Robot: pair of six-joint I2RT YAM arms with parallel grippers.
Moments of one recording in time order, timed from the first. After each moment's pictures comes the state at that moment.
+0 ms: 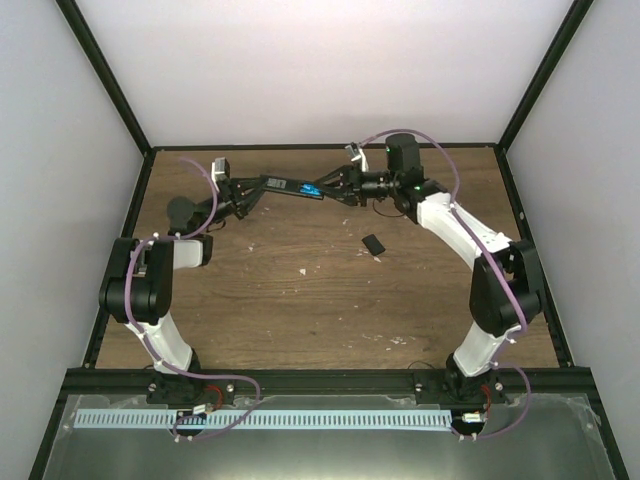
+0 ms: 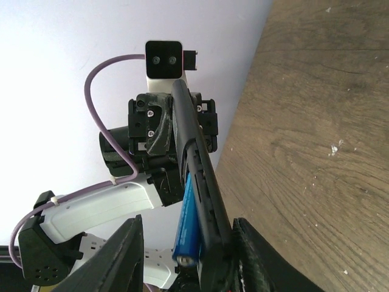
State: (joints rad) left arm -0.06 1.76 0.77 1.43 1.00 -1.75; right arm 0.40 1.71 1.36 -0.05 -1.03 0.87
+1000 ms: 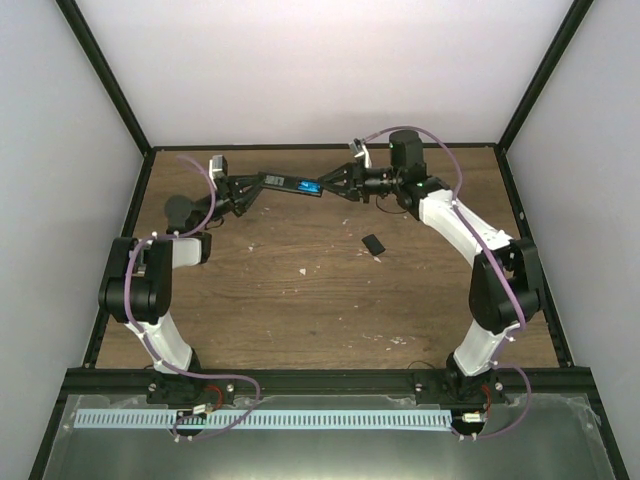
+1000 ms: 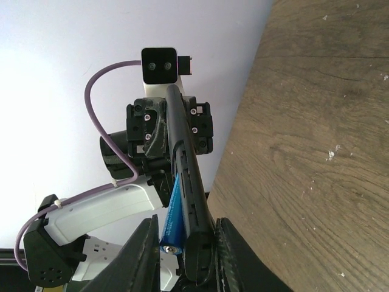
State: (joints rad) left arm -0.05 1.76 0.79 1.44 1.01 -1.75; right arm 0.37 1.71 1.37 -0.04 -1.05 0.89
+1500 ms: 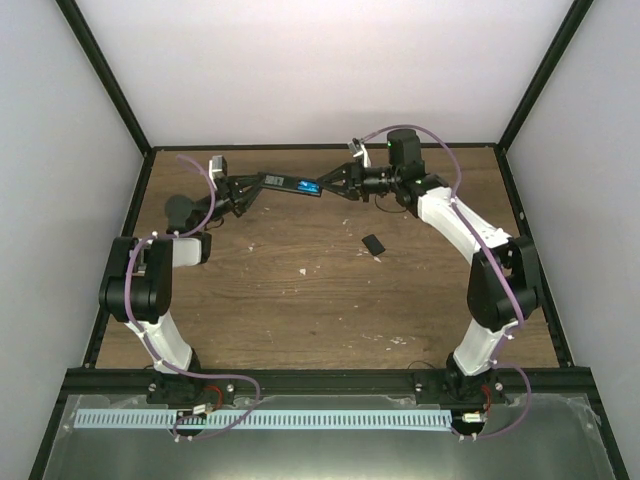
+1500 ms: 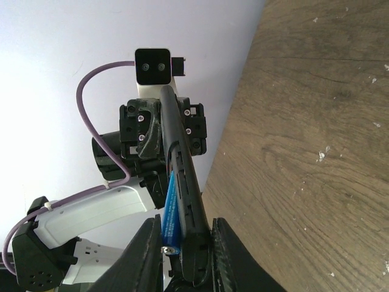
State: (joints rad) left arm -0.05 1.77 0.79 1.43 1.01 -1.75; right arm 0.37 1.73 1.40 -0.09 -1.03 0.84
